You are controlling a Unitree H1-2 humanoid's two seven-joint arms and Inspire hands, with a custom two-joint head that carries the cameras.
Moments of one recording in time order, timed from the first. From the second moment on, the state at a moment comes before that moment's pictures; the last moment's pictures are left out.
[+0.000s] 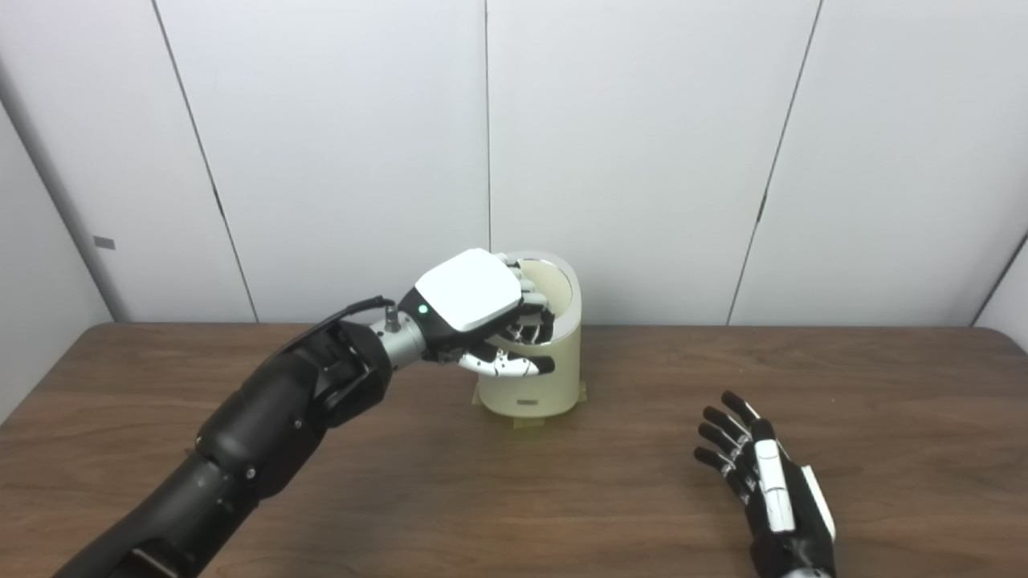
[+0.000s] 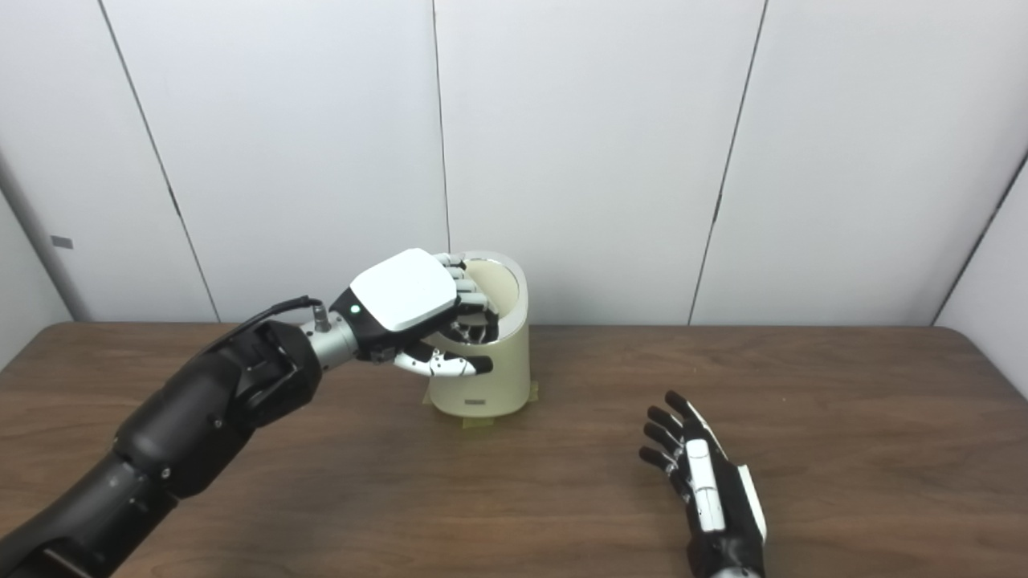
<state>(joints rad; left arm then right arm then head) -0.81 0.44 -0.55 0.31 1.02 -0.39 -0.12 -0.04 0.01 -0.09 -0.04 0.12 0.08 -0.01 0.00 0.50</state>
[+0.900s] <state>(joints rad) -0.63 0.37 -0.36 0.26 0.78 -0.36 -0.04 -0.04 0.01 -0.09 -0.04 0.14 0.08 0.00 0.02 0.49</state>
